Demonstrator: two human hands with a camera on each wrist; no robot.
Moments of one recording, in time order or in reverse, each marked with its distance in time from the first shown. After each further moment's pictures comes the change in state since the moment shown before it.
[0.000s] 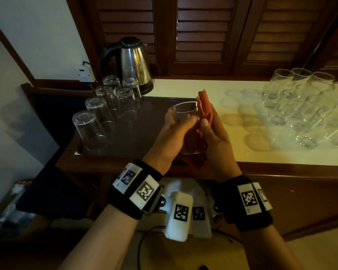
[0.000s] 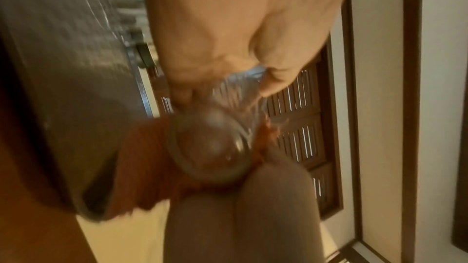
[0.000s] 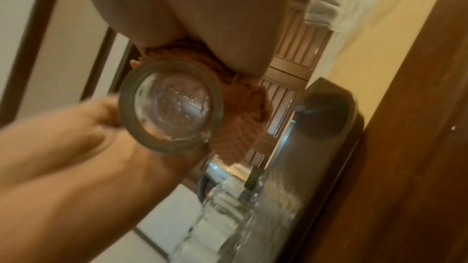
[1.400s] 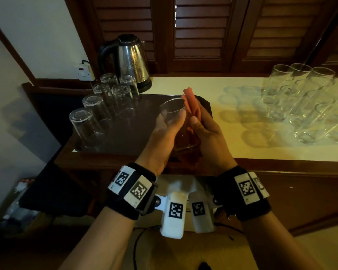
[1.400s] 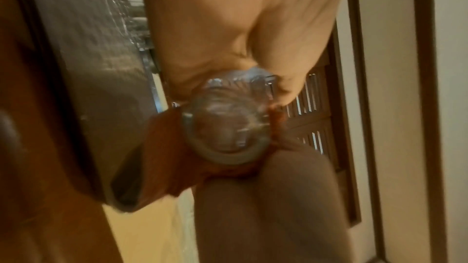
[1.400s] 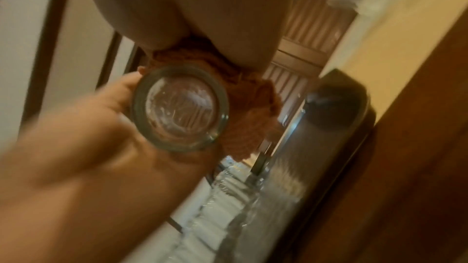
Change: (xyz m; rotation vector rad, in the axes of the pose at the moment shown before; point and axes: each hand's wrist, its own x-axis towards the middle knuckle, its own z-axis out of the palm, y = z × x) left_hand -0.008 -0.009 0.000 -0.051 0.010 0.032; right_hand 0.008 0.005 -0.008 -0.049 -0.099 0.075
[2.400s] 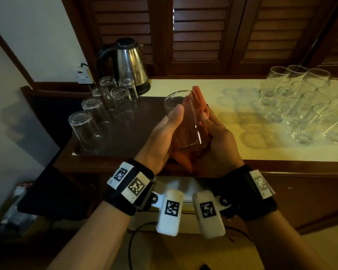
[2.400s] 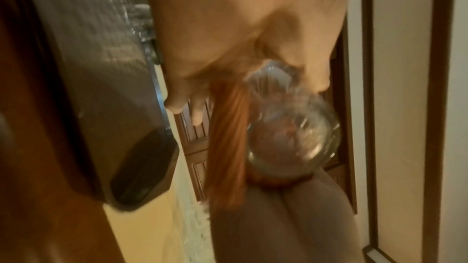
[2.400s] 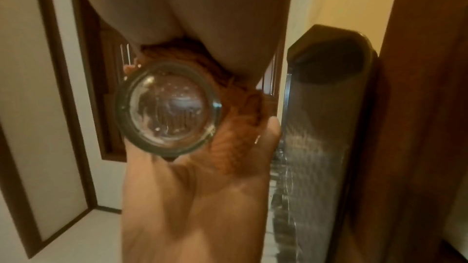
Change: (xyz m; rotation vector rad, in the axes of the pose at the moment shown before) left_hand -0.003 0.016 0.007 -0.073 -0.126 0.008; right_hand -0.007 -0.015 -0.004 0.273 0.031 0.053
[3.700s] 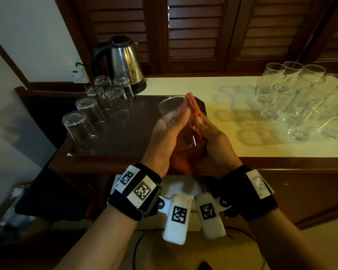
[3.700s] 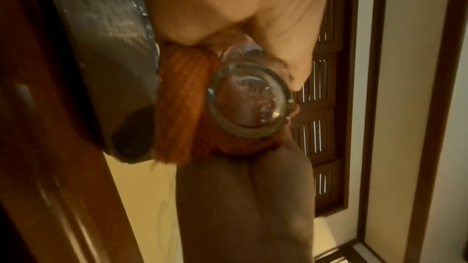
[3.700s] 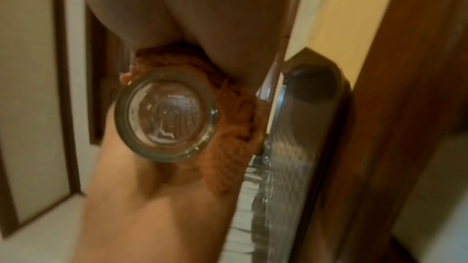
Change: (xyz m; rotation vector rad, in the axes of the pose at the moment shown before) left_hand 0.002 -0.013 0.018 0.044 0.159 0.012; right_hand -0.007 0.003 -0.008 0.063 -0.032 0.130
